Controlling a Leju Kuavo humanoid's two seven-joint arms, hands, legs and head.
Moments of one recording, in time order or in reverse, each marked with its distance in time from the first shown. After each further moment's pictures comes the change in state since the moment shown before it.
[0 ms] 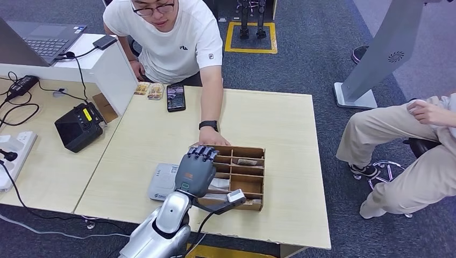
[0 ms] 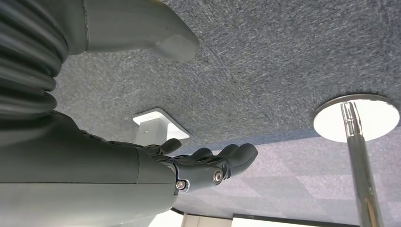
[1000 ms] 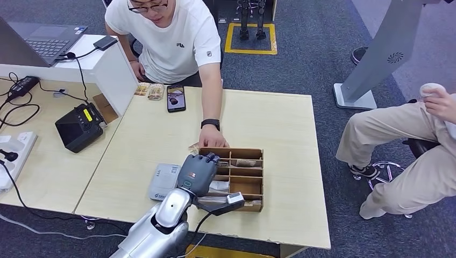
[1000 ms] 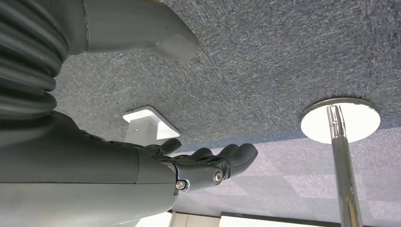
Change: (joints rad) left arm -0.038 0.036 -0.048 0.042 0.101 -0.038 -0.059; right arm -0.002 0.000 0.000 0.006 0.020 0.000 -0.026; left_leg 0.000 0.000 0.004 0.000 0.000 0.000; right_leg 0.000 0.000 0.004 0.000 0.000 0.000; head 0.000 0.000
